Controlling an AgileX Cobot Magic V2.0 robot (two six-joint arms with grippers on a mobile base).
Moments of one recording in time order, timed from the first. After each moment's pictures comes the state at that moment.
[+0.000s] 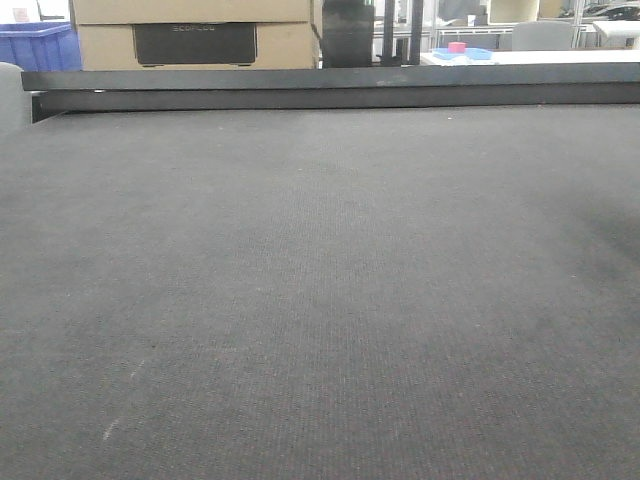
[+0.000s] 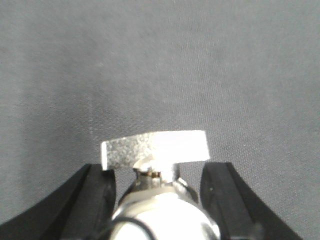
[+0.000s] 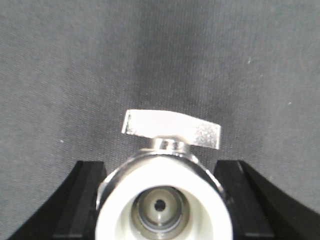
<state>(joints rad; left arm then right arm) 0.02 1.25 -1.15 -0.01 0.87 0.10 0.10 1.38 -1.06 0.03 0.87 -0.04</state>
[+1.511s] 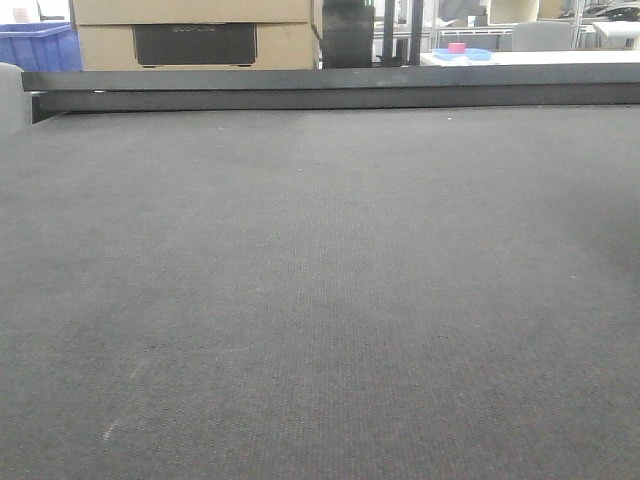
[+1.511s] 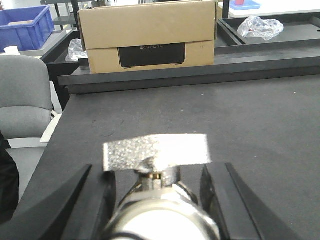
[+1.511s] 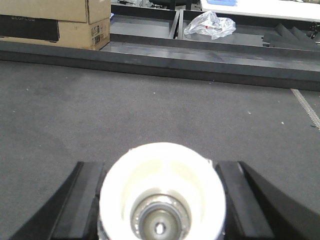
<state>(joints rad) 0.02 0.73 -1.07 -0.01 0.62 0.10 0.10 0.76 -1.06 0.03 0.62 -0.04</state>
